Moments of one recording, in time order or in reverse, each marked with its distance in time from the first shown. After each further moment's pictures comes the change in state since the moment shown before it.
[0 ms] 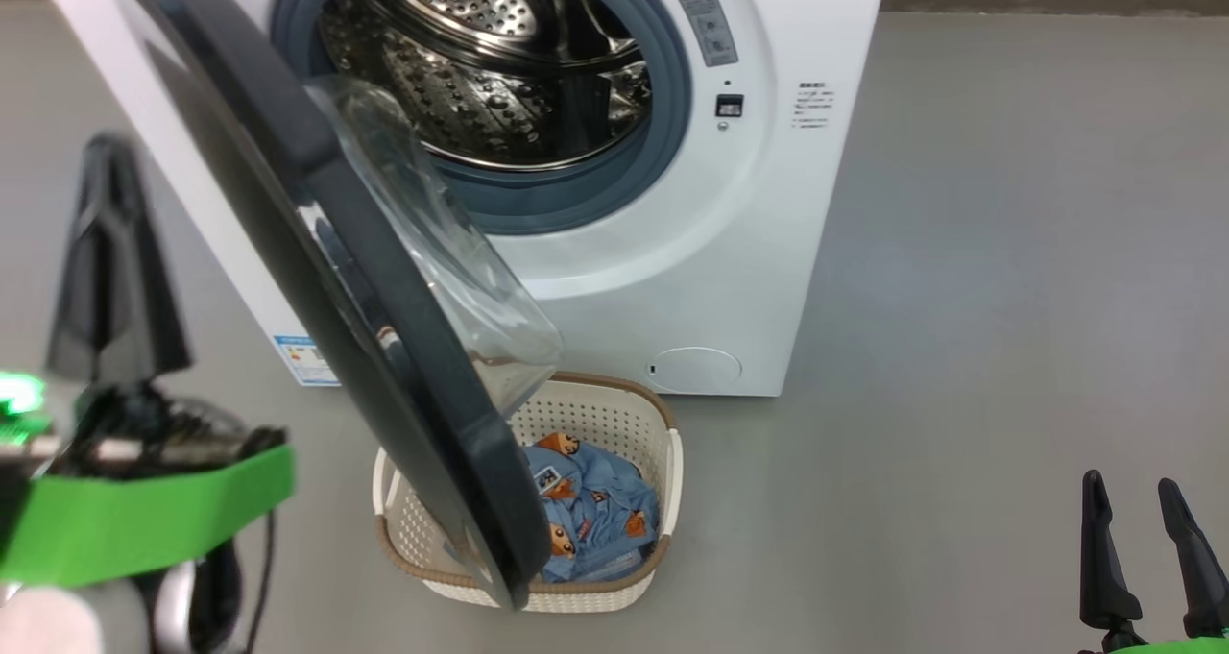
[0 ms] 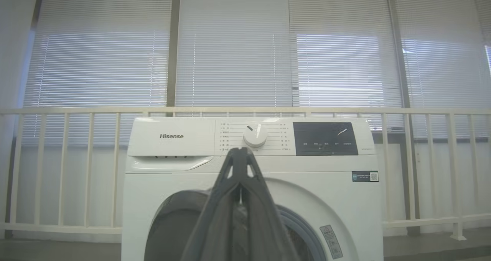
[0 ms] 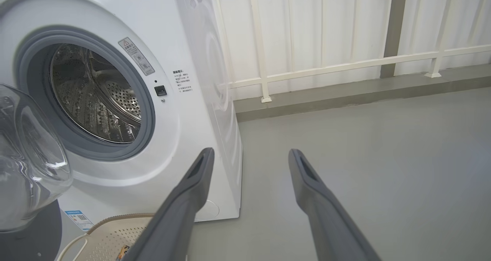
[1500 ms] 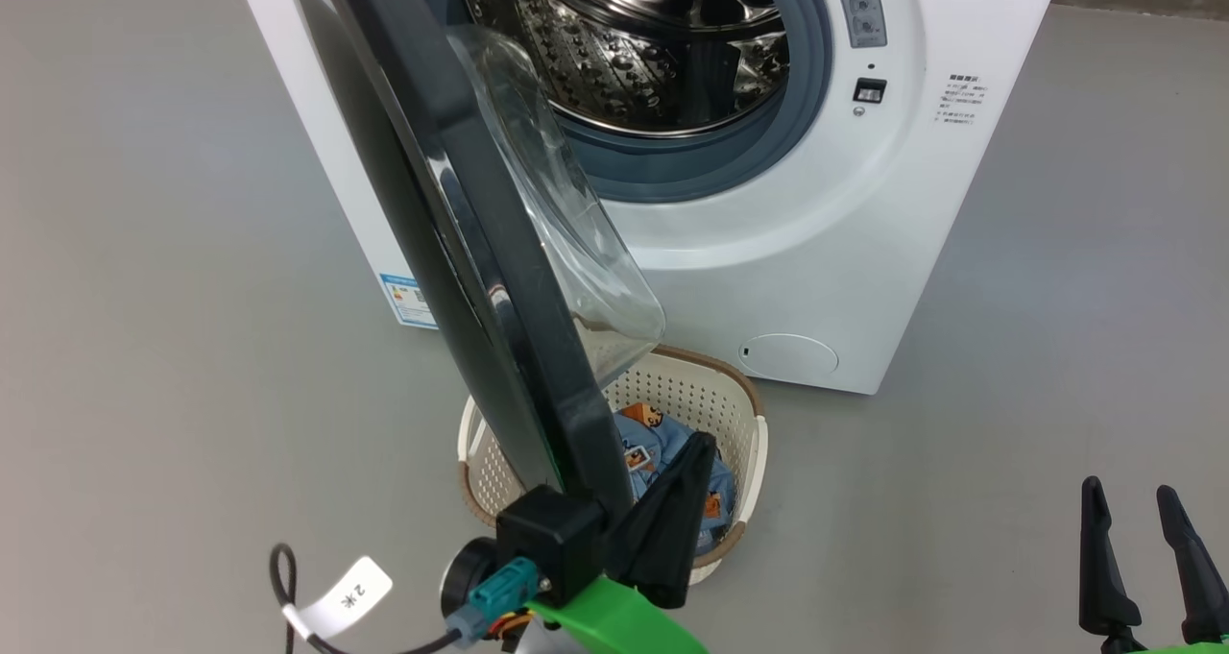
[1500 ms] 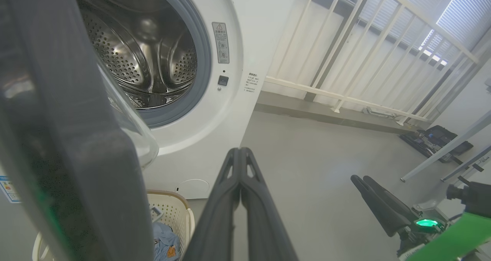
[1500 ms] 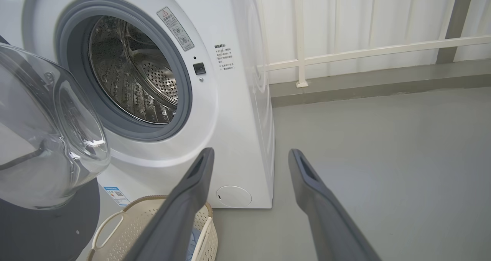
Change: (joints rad) left arm 0.024 0.000 -0.826 0.188 -0.304 0.361 0.146; right arm 0.008 0.001 0.000 0.003 0.010 0.000 0.000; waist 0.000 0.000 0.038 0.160
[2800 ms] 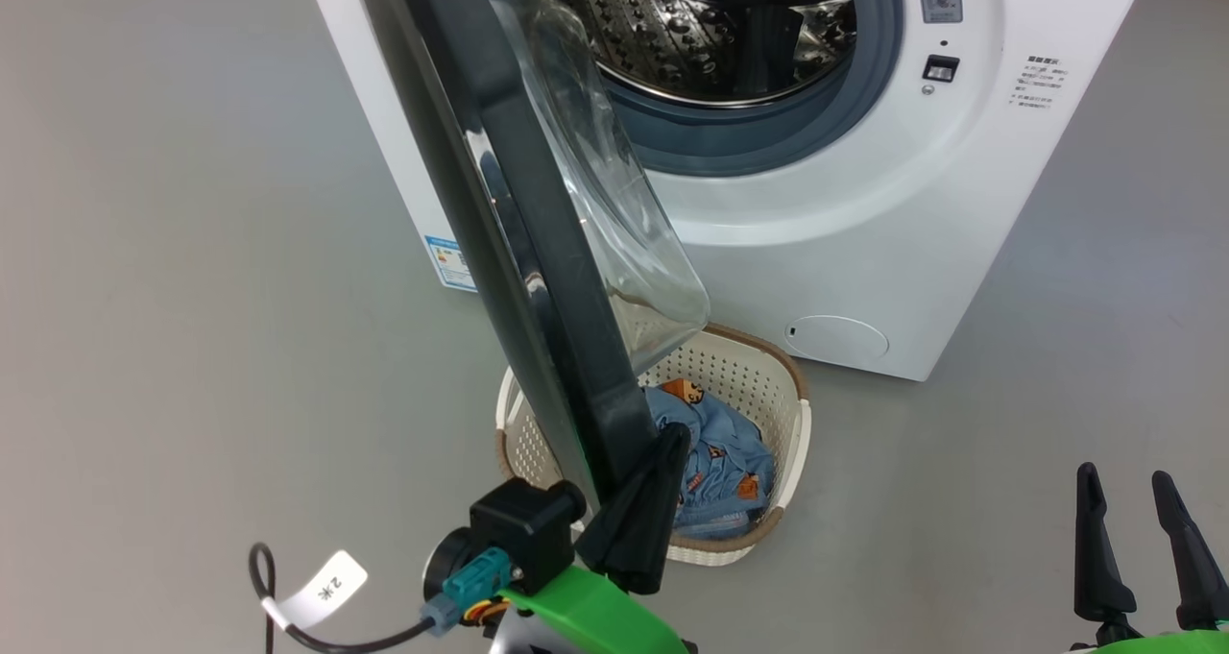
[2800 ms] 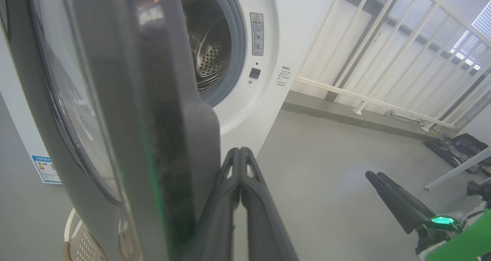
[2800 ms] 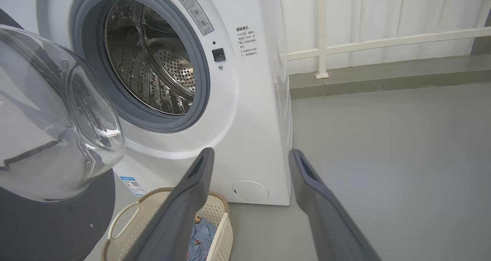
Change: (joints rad) left arm -0.003 0.006 0.045 0.077 -0.026 0.017 -0.056; right arm -0.021 0.000 0.007 -0.001 -0.002 0.000 0.000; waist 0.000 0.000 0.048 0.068
